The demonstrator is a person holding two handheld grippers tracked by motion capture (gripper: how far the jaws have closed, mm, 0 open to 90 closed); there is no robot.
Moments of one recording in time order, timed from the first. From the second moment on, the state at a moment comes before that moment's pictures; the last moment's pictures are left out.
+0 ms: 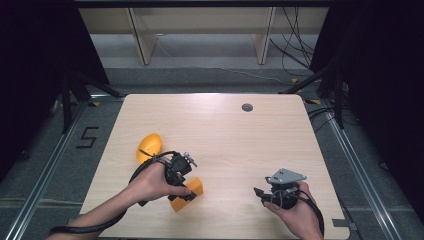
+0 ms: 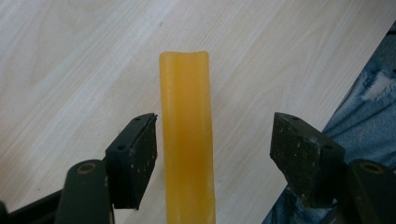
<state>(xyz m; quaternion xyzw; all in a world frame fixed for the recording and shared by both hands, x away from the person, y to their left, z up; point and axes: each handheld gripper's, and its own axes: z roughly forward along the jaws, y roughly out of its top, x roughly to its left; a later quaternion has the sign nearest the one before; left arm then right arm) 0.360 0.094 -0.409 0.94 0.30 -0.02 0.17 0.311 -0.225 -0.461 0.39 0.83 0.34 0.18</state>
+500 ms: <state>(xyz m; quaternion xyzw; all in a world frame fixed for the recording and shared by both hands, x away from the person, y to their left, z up) 0.372 0.084 -0.431 0.95 0.29 -0.01 0.09 0.313 -0.226 -0.461 0.38 0.84 0.34 0.18</state>
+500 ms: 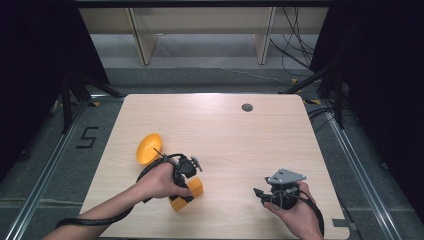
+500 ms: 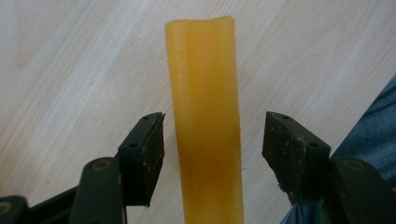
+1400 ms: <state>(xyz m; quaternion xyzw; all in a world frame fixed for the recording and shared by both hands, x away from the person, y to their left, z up) 0.379 0.076 -0.444 0.93 0.35 -0.03 0.05 0.311 -0.224 -0.463 0.39 0.84 0.33 0.16</state>
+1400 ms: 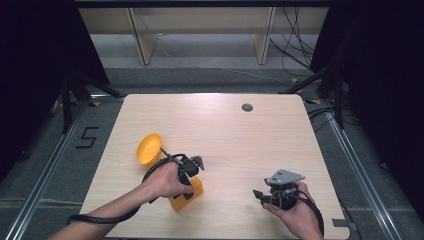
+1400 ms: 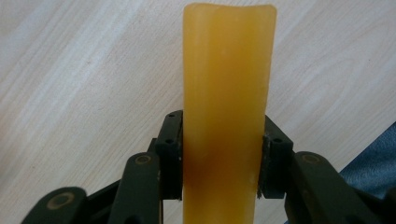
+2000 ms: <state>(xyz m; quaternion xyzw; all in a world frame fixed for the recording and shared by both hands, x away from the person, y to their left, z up) 0.377 0.078 -0.439 0.93 0.35 -0.03 0.06 0.312 -0.225 -0.464 0.38 0.84 0.34 0.17</state>
